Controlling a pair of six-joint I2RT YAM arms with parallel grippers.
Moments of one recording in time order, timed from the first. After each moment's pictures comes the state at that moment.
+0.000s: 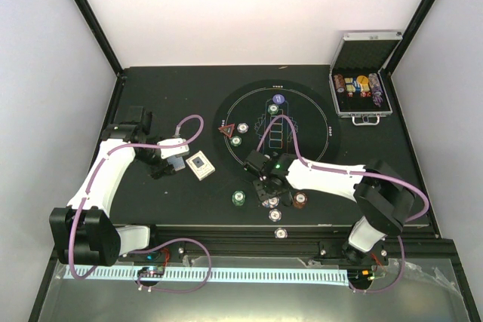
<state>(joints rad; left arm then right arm) -0.02 1.24 1.01 -1.10 0.27 1.09 1.00 1.62 0.99 -0.72 0.11 0.58</state>
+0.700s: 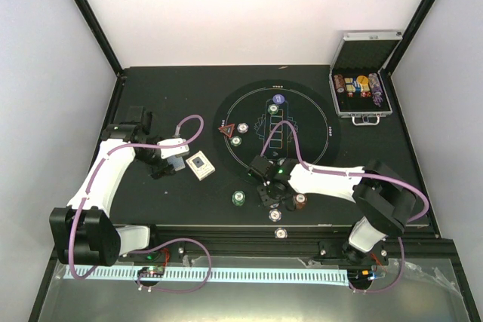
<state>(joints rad) -0.02 1.24 1.01 -1.10 0.27 1.09 1.00 1.61 0.90 -0.67 0.09 0.59</state>
